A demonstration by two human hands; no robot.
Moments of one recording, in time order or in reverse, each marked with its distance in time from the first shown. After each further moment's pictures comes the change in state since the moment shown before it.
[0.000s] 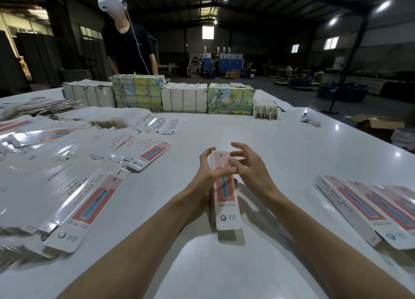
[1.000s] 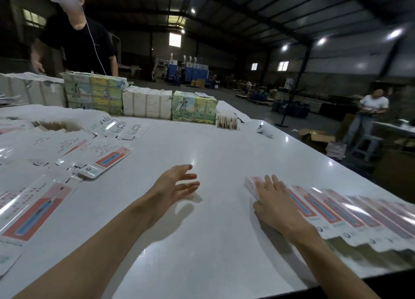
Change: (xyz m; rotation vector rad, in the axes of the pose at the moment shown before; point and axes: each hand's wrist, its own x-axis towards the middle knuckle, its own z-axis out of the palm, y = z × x) left_hand 0.011 -0.008 -0.011 -0.229 -0.022 -0.103; right_hand -0.080 0.025 -0.128 -1.141 -0.159 0.342
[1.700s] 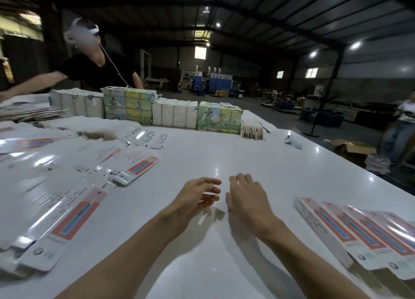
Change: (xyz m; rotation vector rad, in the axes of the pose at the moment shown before) left_hand -0.007 0.004 0.001 0.267 0.030 0.061; right_hand 0.033 -0.133 -0.002 -0.027 0.217 -0.260
